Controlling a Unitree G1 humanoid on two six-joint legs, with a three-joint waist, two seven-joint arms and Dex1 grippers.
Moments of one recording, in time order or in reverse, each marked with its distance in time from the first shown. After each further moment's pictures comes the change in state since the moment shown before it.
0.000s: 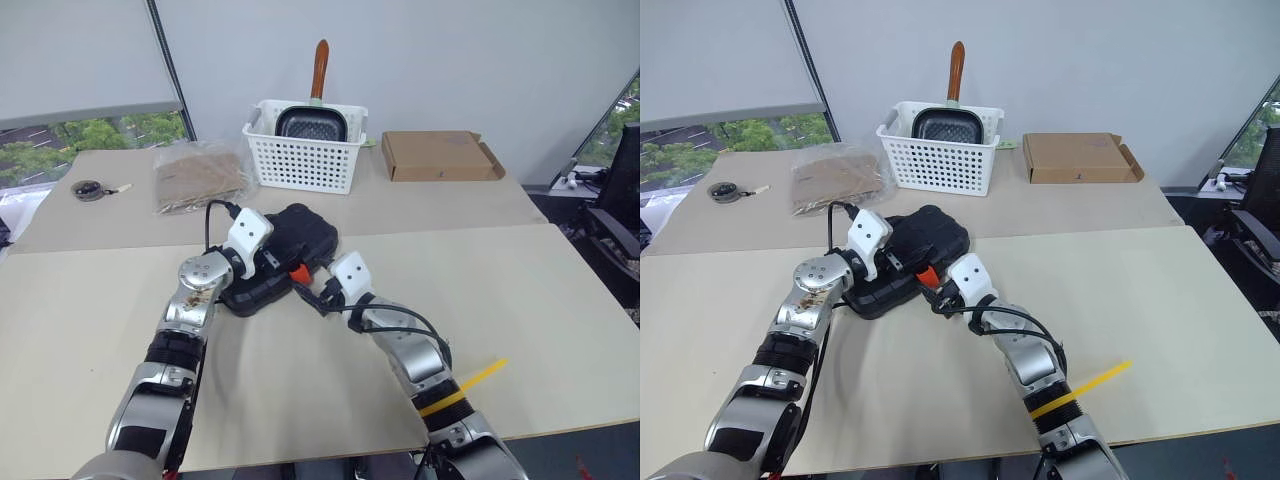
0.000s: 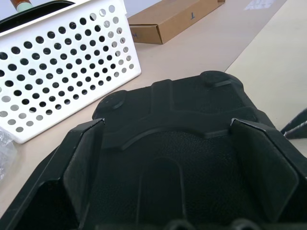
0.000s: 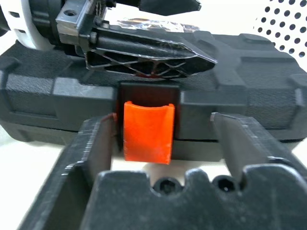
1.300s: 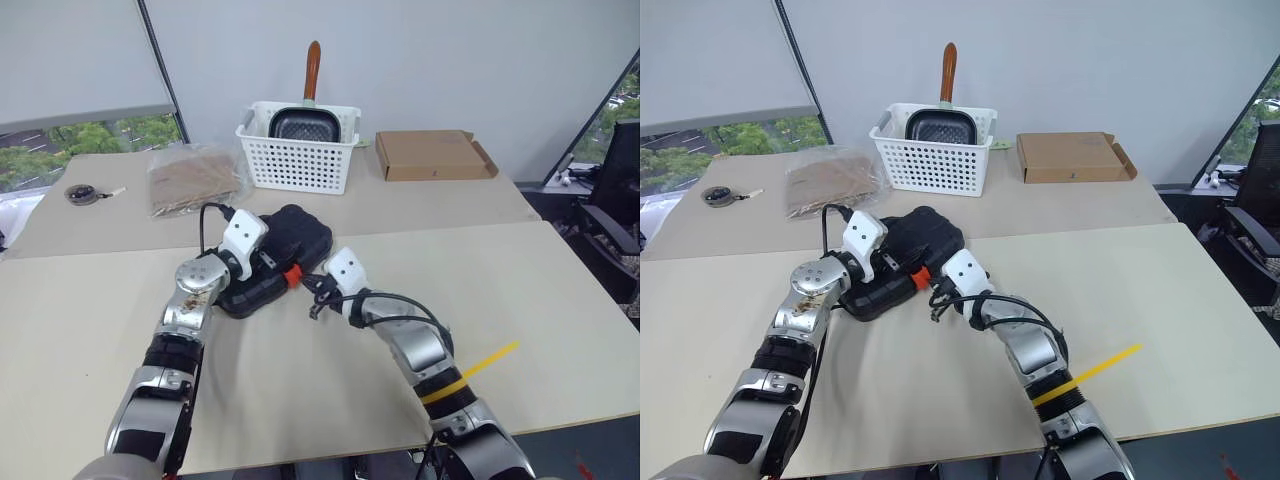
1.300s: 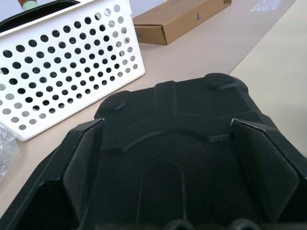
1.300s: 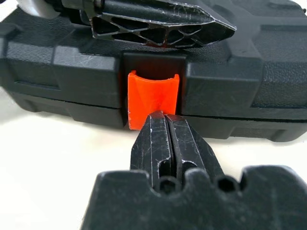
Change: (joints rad) left arm 0.053 0.000 0.046 -0.052 -0.044 0.005 0.015; right arm -0.051 -0.051 0.005 -0.011 0.018 0.129 0.129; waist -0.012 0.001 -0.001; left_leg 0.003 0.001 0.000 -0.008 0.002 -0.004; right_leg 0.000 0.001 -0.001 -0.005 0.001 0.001
